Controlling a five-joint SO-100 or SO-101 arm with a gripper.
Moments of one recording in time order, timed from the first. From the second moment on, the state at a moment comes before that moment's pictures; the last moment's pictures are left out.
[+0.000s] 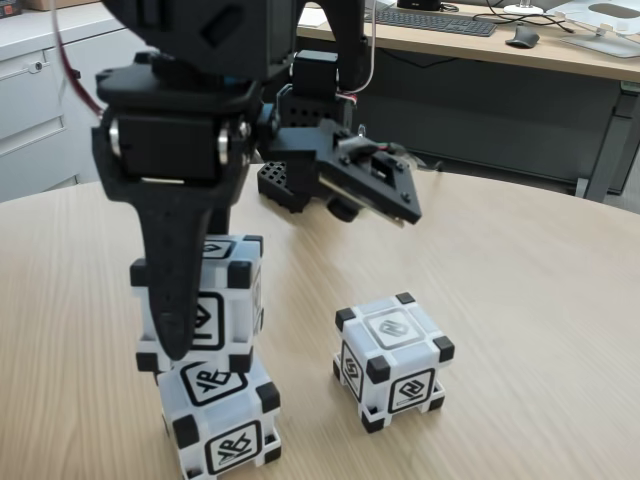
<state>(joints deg) 24.5 78.6 74.7 94.3 -6.7</state>
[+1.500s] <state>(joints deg) 7.9 78.6 74.9 94.3 -4.1</state>
